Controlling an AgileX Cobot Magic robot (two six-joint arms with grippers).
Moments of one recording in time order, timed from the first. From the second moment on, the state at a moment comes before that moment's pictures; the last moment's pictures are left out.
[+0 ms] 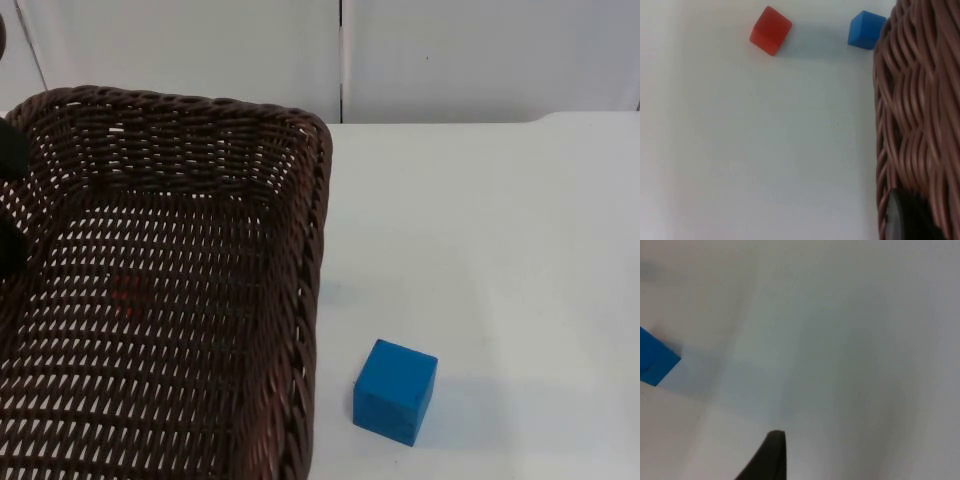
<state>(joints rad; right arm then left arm) 0.11 0.81 -0.78 0.08 0.97 -0.19 -0.14 1.06 -0.60 -0.42 0.67 0.05</state>
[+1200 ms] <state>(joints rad) 0.68 1.39 -0.78 0.37 0.61 -0.58 -0.14 1.06 -0.60 -0.42 0.67 0.05</state>
